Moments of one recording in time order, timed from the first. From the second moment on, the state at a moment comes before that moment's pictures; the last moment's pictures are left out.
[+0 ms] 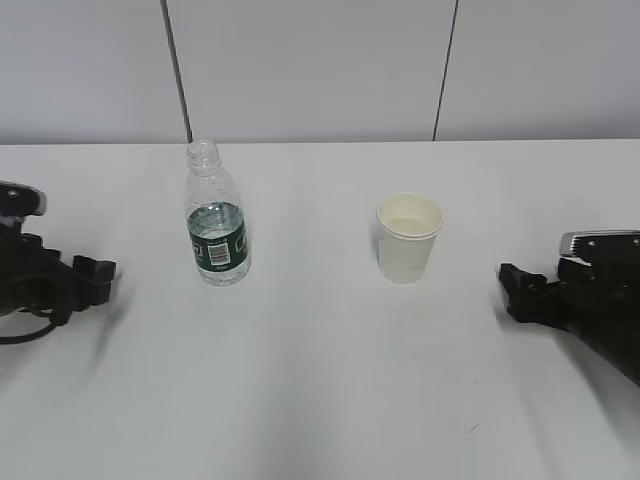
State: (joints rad) left arm -0.03 1.92 -0.60 0.35 -0.67 -0.11; right arm -0.04 2.21 -0.56 -0.13 -1.19 0.03
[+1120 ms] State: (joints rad) left arm 0.05 1.78 -1.22 0.10 0.89 -0.07; right arm -0.18 1.70 -1.09 -0.18 0.68 0.06
